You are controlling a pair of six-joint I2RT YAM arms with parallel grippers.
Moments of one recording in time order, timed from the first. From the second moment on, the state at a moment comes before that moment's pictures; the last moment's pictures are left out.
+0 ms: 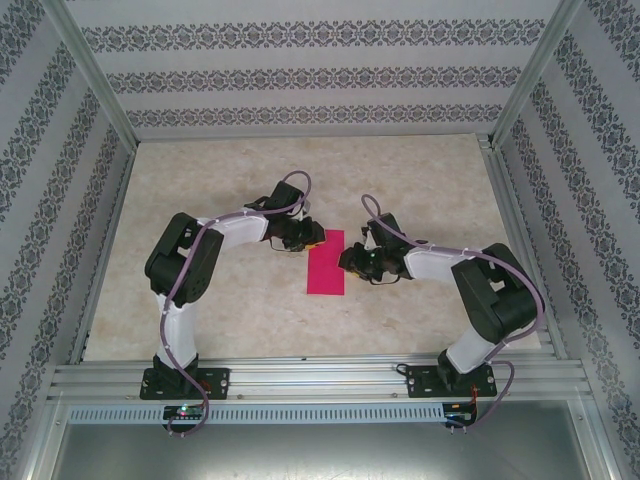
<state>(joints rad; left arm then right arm) -0.48 2.01 1.27 -0.26 0.49 -0.78 0.46 1.64 0.72 -0.05 -0.47 0.86</state>
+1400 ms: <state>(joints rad) -0.48 2.04 1.28 -0.28 0.48 -0.73 0.40 1.77 0.77 0.16 -0.64 0.94</state>
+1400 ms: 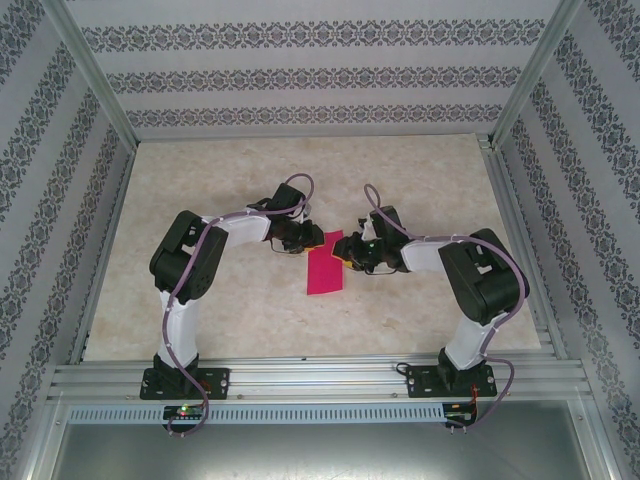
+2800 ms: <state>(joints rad) -1.05 1.87 1.17 -0.49 -0.29 -0.16 0.38 1.81 0.79 0.06 -0.67 0.92</state>
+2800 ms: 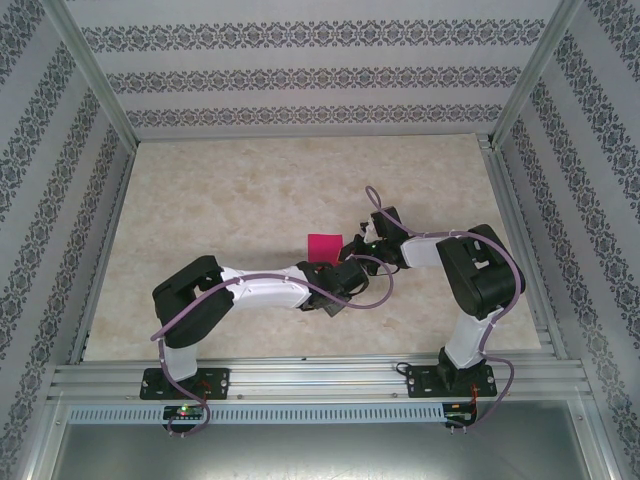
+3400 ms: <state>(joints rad) -1.03 1.81 1.16 -0.47 -0.24 -0.17 0.38 1.81 0.79 0.06 -0.67 0.92</state>
